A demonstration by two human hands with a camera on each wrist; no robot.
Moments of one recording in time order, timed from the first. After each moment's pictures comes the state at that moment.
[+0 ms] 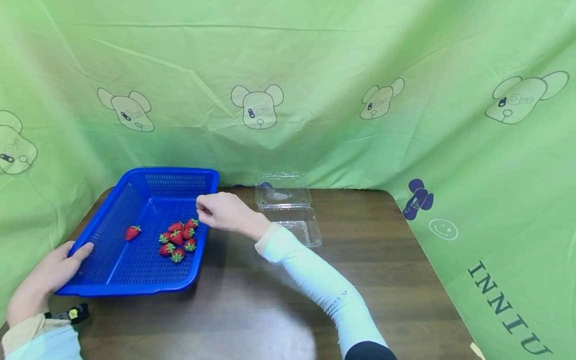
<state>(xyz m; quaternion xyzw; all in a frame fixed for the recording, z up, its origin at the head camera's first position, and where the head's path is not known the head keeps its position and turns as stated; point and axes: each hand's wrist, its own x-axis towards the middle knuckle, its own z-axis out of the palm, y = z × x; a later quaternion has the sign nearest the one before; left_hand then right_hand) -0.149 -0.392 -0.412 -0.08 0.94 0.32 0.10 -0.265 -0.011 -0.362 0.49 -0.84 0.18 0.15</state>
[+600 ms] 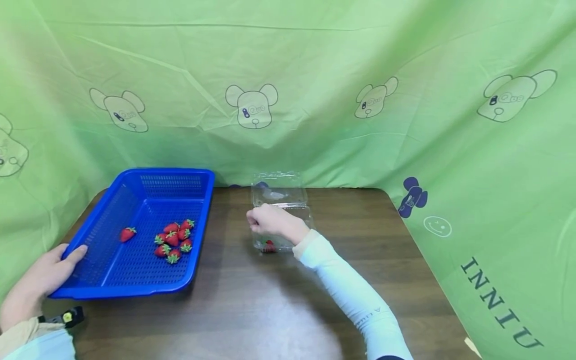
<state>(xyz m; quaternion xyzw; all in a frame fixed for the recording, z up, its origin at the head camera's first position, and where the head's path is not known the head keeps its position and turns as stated) -0.149 -0.392 -0.406 -0.08 0.94 0.31 0.12 -0.266 0.086 -0.381 0.39 -0.91 0.10 -0.08</state>
